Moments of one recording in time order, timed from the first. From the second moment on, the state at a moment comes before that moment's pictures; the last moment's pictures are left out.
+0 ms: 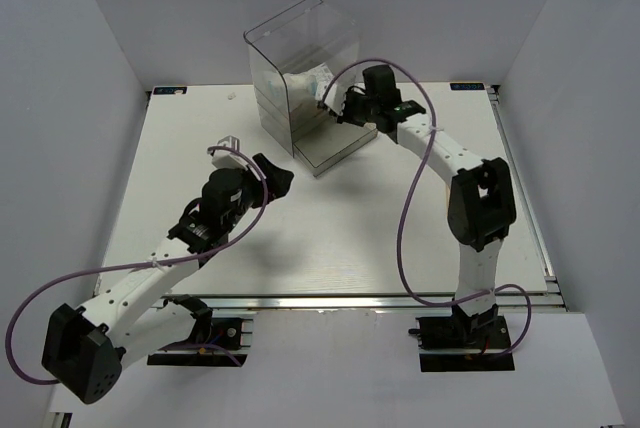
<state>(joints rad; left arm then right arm) -0.57 0.99 0.66 0.01 -0.17 -0.75 0.47 1.96 1.73 -0.32 -0.38 -0.88</state>
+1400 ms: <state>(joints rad) -0.56 1.03 0.62 0.08 -0.18 -0.77 -0.14 1.67 1.22 -0.64 -0.16 -0.14</state>
